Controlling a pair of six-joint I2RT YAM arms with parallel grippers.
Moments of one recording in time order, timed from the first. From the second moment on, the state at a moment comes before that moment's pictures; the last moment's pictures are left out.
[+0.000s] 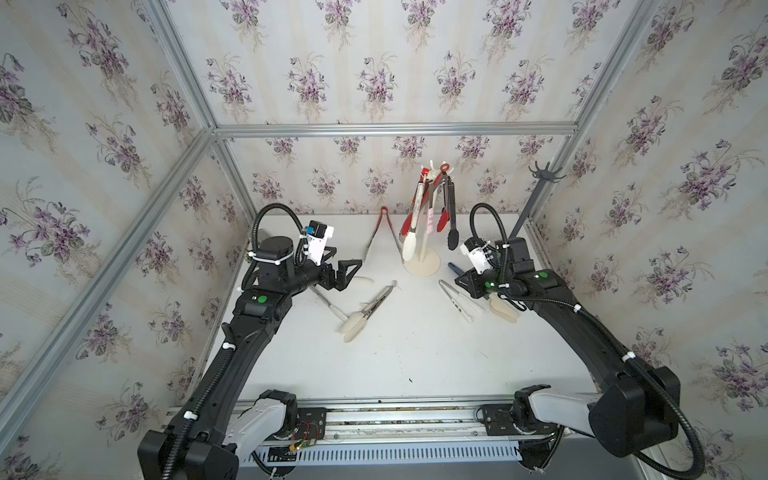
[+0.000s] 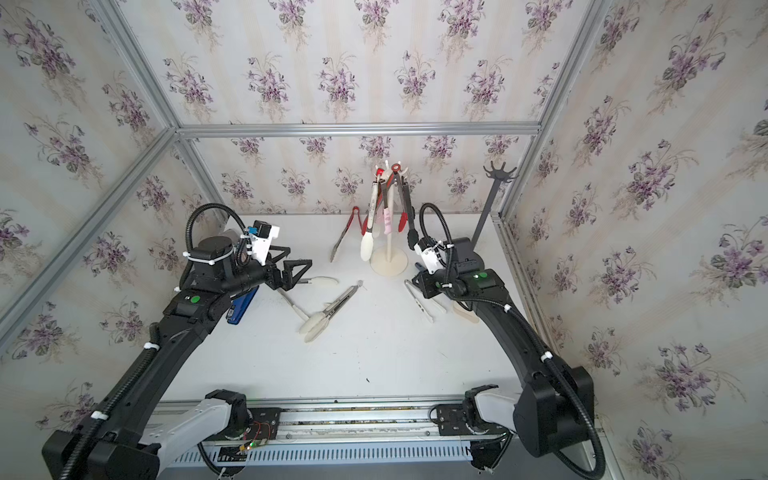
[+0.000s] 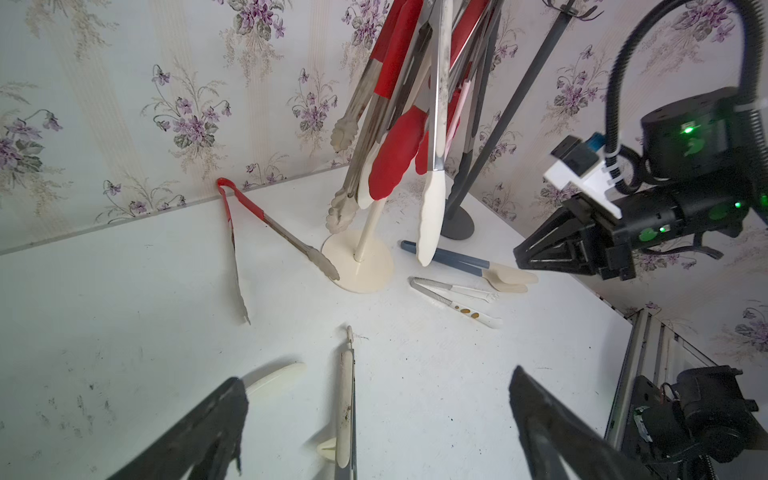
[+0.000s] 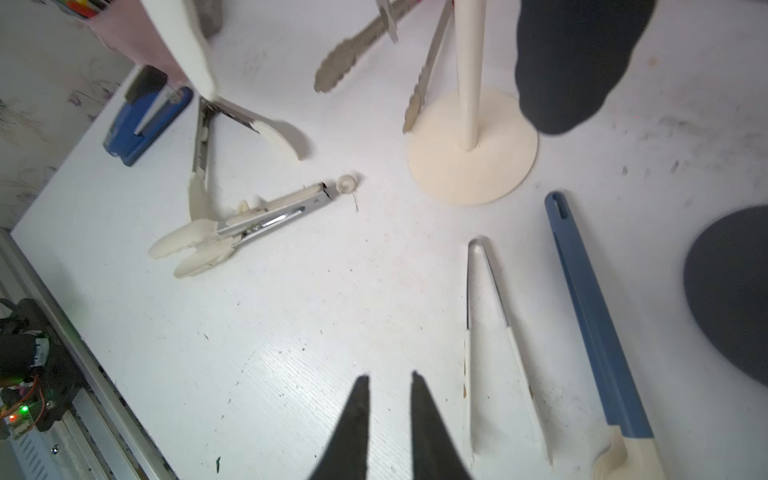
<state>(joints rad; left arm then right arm) -0.16 1.05 0.97 -0.29 0.59 -0.05 0.27 1.29 1.01 -0.64 -0.38 -0.09</state>
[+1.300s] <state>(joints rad) -0.18 0.91 0.87 -0.26 0.57 -0.03 0.33 1.64 0.87 -0.44 -0.09 -0.04</state>
